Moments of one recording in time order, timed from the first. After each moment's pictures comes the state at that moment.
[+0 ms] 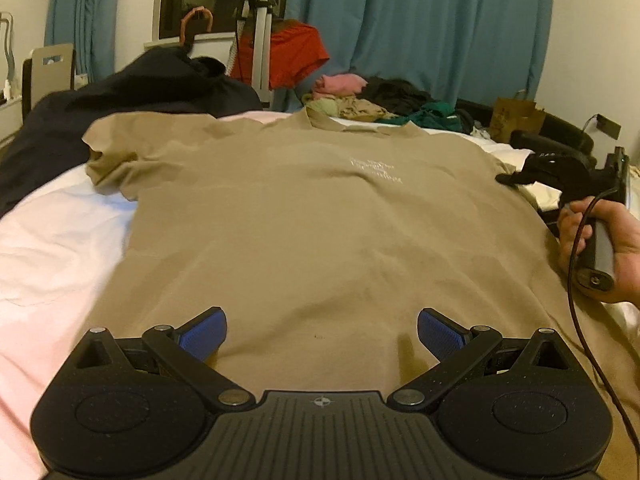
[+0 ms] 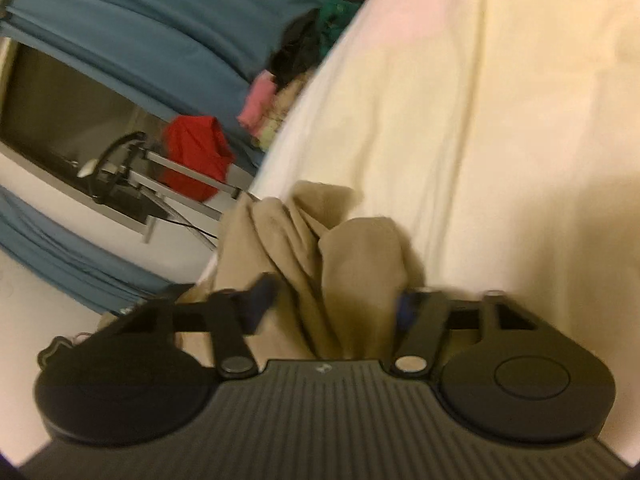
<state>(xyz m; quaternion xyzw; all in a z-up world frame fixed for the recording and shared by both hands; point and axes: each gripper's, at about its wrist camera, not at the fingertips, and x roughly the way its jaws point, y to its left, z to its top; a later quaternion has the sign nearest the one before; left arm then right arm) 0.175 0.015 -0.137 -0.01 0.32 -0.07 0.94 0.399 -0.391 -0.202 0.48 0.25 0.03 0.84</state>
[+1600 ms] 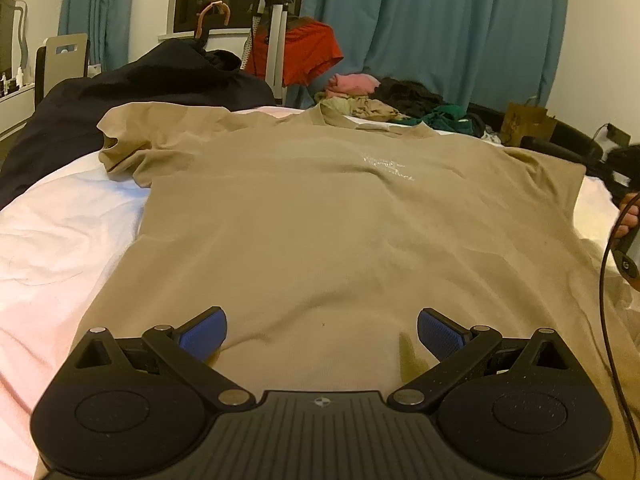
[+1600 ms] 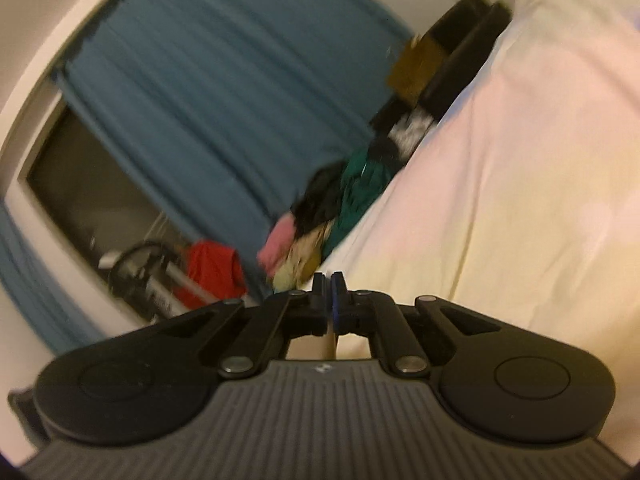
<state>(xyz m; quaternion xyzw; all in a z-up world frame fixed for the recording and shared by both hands) 0.166 0.019 -0.135 -0.02 0.32 -0.06 0.95 0.340 -0.439 -0.148 0.43 0.04 -0.08 0.90</state>
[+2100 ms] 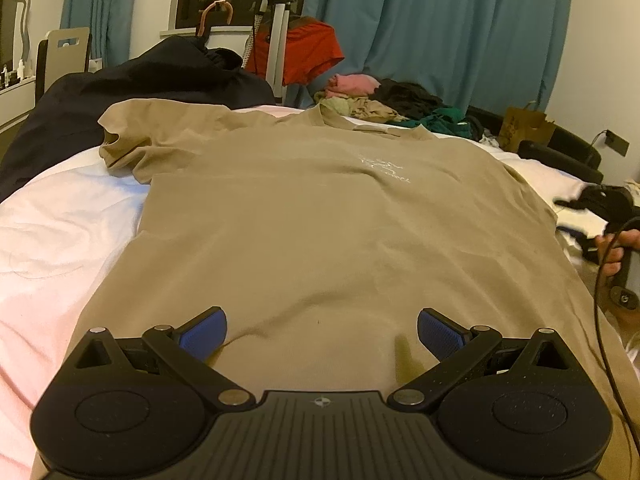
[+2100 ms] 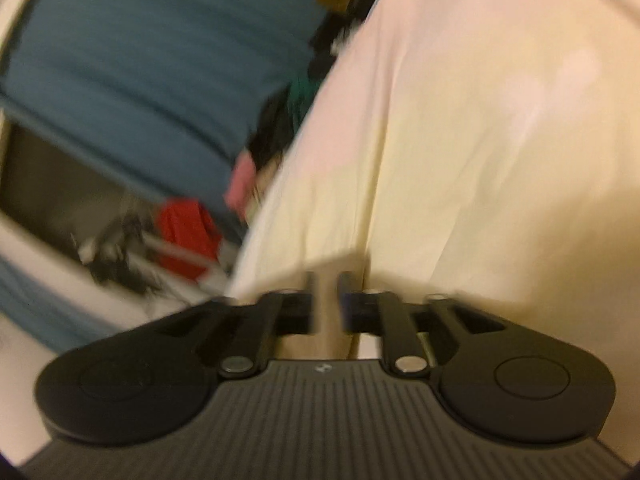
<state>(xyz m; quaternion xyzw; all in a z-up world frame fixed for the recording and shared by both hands) 0.165 0.019 -0.132 -0.04 0.32 -0.06 0.94 0.365 -0.466 -0.205 0.51 0.20 -0.04 0.84</state>
